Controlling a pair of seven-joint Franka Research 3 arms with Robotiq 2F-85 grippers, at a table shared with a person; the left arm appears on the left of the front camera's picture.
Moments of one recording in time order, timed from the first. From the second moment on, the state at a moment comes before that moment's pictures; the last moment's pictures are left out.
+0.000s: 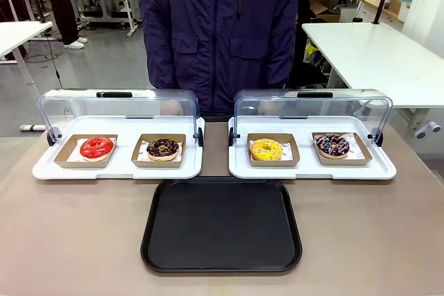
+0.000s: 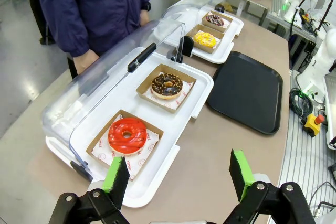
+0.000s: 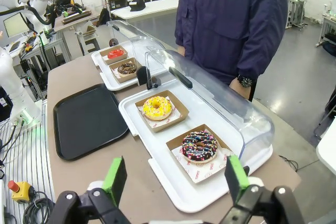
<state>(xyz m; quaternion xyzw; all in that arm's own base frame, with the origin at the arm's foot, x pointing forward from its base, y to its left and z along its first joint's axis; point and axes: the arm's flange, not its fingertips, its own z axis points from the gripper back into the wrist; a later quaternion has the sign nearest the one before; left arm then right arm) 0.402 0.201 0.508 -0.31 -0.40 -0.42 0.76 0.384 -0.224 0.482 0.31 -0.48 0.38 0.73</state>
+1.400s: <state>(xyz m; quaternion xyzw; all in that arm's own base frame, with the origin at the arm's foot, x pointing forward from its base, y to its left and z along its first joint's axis) 0.402 0.201 0.508 -0.31 -0.40 -0.42 0.76 0.384 -0.224 0.482 0.31 -0.48 0.38 0.73</state>
